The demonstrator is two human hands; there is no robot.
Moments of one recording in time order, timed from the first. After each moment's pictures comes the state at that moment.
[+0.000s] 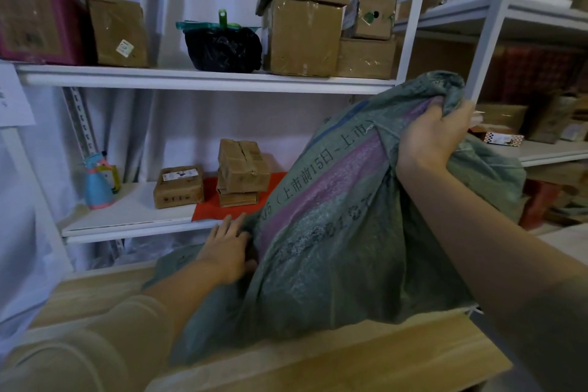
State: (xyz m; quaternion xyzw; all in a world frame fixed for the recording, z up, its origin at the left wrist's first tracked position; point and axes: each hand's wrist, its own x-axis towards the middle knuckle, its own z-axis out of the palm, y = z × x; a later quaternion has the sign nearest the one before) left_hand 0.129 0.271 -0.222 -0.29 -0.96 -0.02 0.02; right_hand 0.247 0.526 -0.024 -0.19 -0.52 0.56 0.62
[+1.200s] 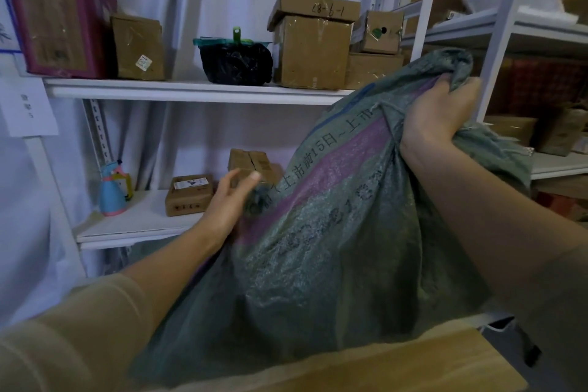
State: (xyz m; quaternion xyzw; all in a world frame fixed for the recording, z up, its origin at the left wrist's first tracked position) left_hand 0.135 0.262 -0.134 -0.17 -0.75 -0.64 -0.02; right_hand 0.233 0.516 0.021 -0.17 -0.50 0.57 0.63
